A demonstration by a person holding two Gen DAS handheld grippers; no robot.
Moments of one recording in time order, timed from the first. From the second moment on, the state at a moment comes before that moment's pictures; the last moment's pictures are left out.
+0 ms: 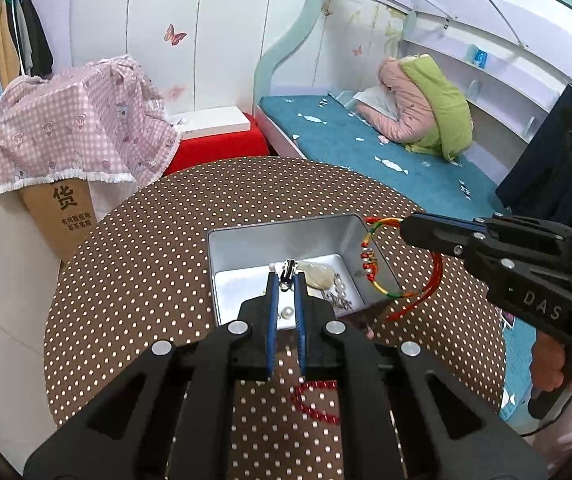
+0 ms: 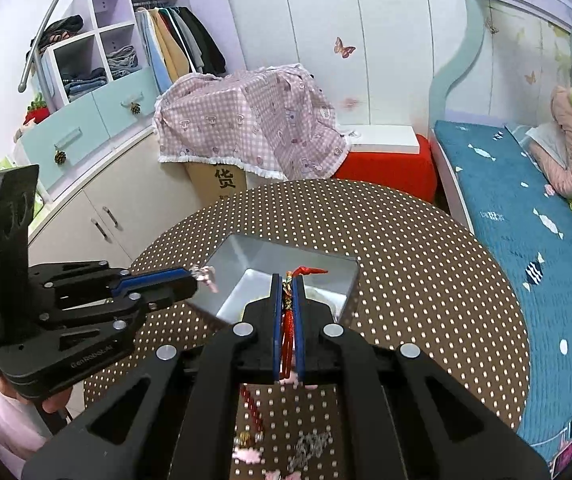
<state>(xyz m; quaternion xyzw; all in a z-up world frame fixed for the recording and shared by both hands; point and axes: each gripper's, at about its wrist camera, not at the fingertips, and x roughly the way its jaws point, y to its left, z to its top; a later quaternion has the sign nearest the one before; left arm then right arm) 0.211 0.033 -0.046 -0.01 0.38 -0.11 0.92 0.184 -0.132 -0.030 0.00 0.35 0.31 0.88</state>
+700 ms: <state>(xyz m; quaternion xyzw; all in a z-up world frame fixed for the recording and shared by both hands) 0.252 0.027 -0.096 -0.01 0.44 -0.11 0.89 0.219 -0.120 -0.054 0.00 0.39 0.31 0.87</state>
